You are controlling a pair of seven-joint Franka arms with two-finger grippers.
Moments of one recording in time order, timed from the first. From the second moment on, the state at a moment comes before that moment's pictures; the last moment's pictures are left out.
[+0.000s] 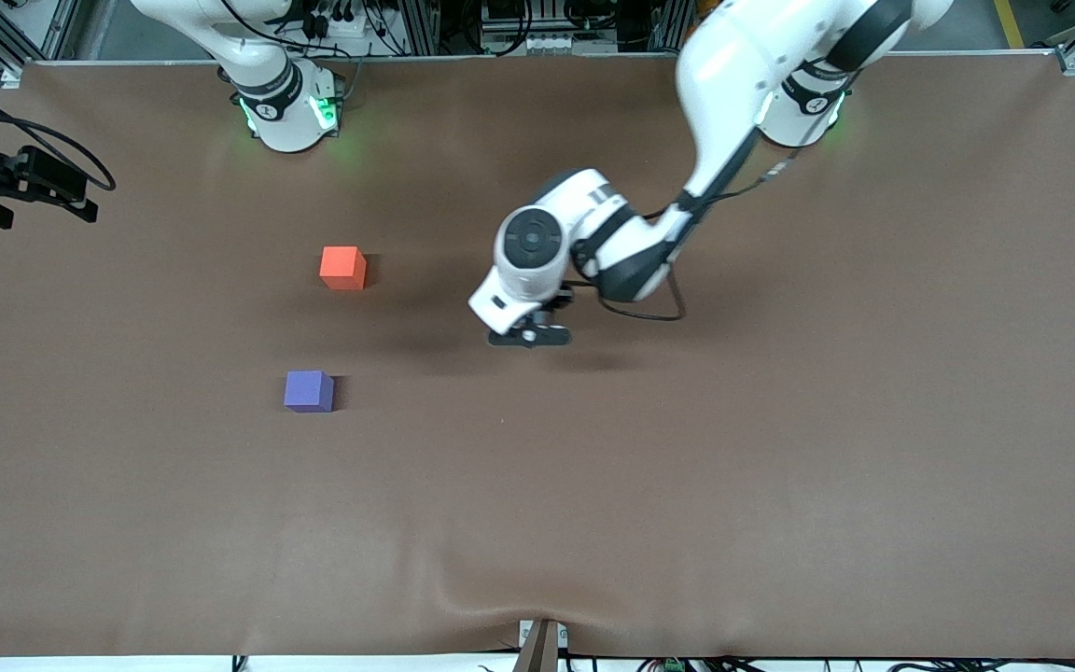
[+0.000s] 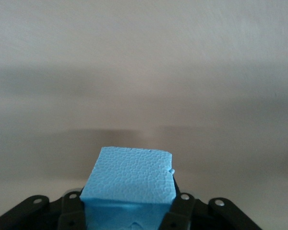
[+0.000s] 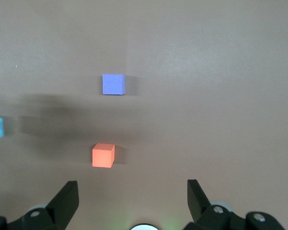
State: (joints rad) left arm -0.66 0.83 -0.29 -1.33 0.04 2.09 -0.88; right arm 0.00 -0.03 0.00 -1.51 0.04 1.42 -0.05
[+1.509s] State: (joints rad) left arm -0.71 0.63 -0.10 -1.25 0.04 1.95 -0.88; right arm 0.00 0.02 0.00 -1.51 0.04 1.42 -0.06
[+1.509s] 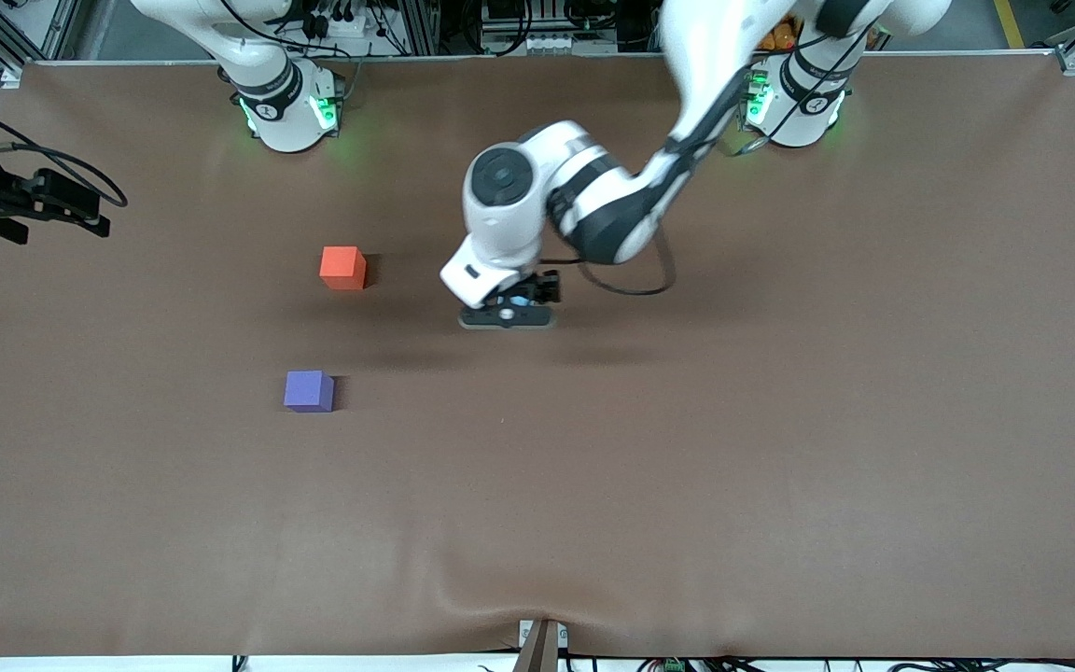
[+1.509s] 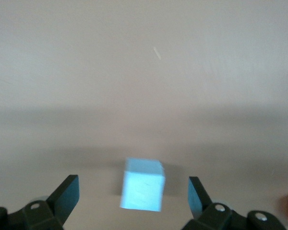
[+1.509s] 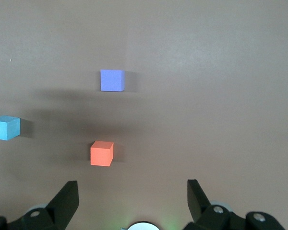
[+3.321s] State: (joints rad) left arm -0.04 0.07 -0.08 -1.61 0.04 1.59 0.09; right arm 0.43 0.24 0.03 -1.51 0.21 1.63 0.48
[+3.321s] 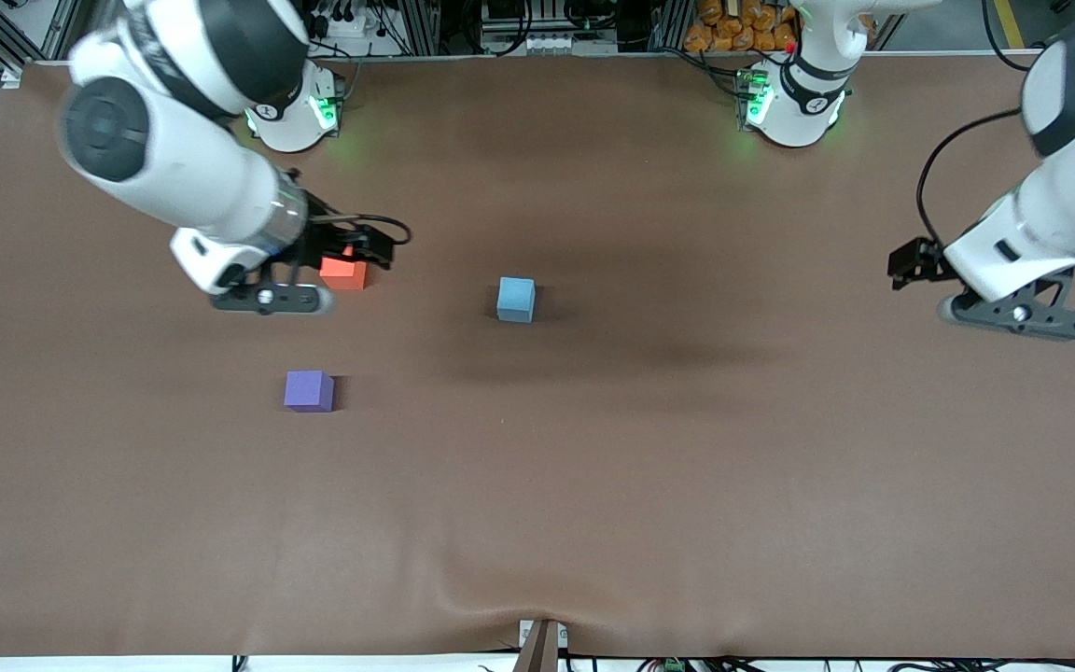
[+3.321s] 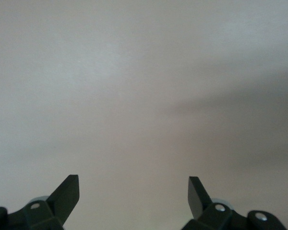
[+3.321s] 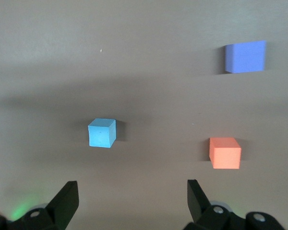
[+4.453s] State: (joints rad) left arm -0.10 -0.04 0.01 -1.54 0.03 1.40 0.18; right arm 0.71 0.52 0.03 -1.66 0.15 2.11 0.59
